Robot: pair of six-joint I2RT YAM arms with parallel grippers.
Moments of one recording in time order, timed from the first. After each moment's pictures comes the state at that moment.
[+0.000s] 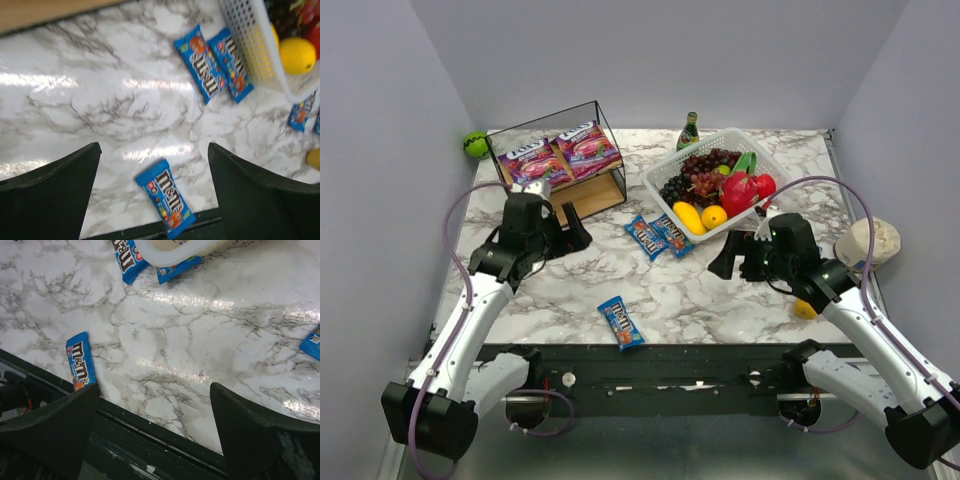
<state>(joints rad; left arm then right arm) -0.24 0.97 0.93 -0.63 0.11 -0.53 0.46 0.87 0.78 -0.62 -0.16 0.49</state>
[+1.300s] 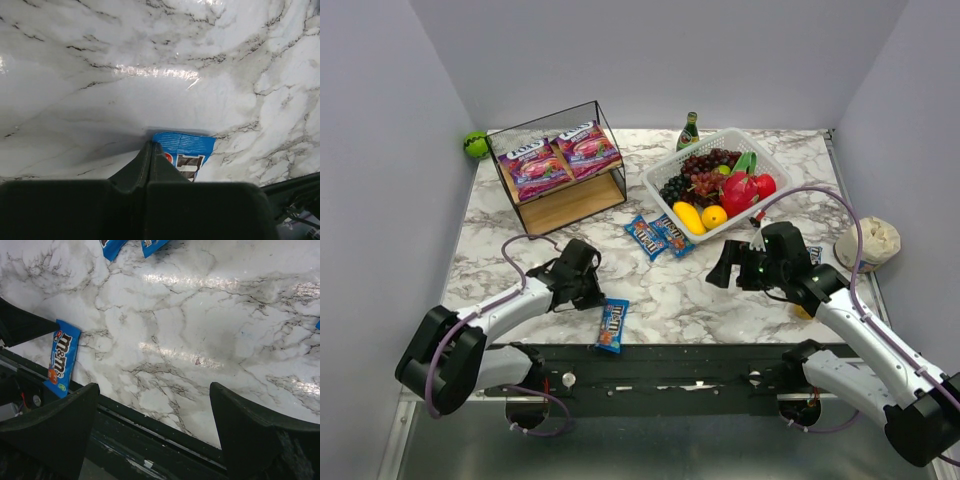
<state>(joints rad) -0.55 1.20 0.50 -0.35 0.09 -0.89 0.46 0.89 0.68 -0.57 -0.19 0.52</state>
